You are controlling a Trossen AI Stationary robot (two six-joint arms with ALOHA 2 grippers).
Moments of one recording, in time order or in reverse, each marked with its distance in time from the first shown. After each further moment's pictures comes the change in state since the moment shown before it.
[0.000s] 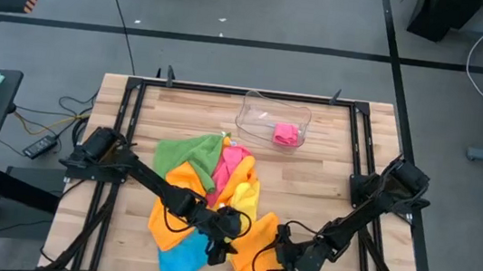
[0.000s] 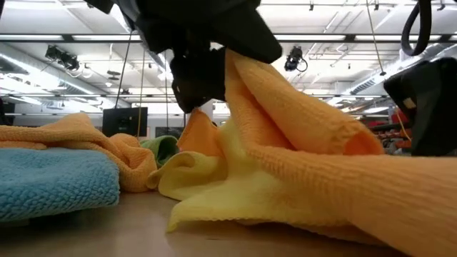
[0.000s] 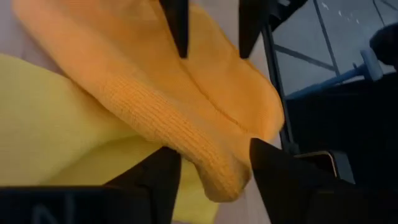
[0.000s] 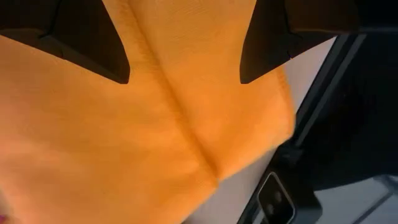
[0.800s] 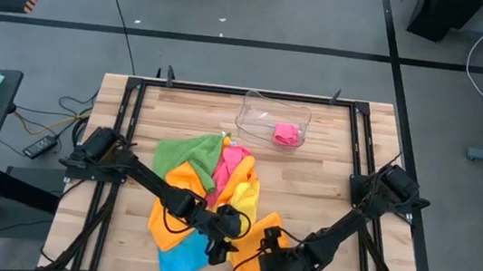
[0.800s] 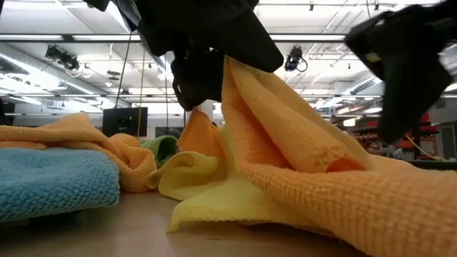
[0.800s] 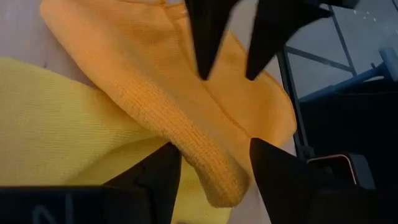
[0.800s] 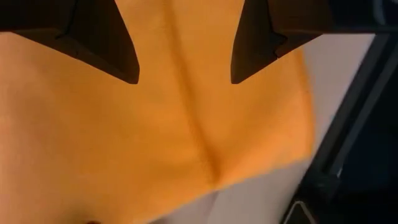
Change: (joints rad) left arm -0.014 0.000 0.000 -0.008 -0.063 0.032; right arm -0.057 0.102 0.419 -0.644 -0.024 -0.105
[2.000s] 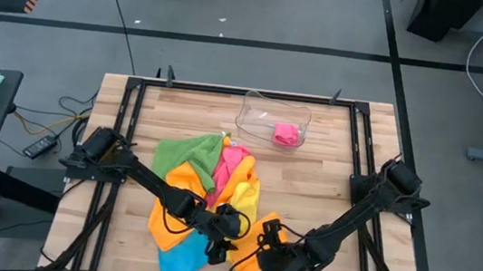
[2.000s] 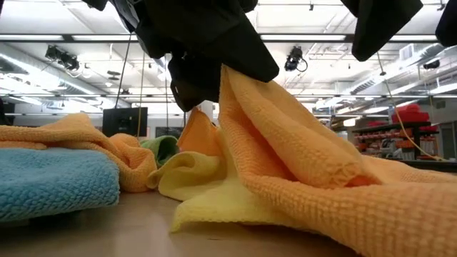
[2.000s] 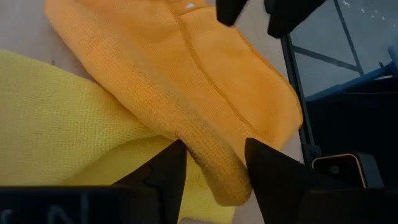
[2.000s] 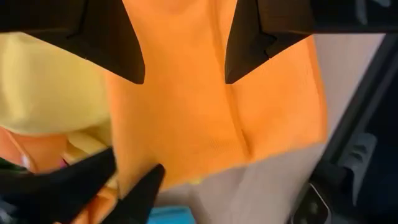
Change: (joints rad) left arm 0.004 -0.001 0.000 -0.016 -0.024 -0.005; right arm -0.017 -0.053 0.192 -0.332 0.021 -0.072
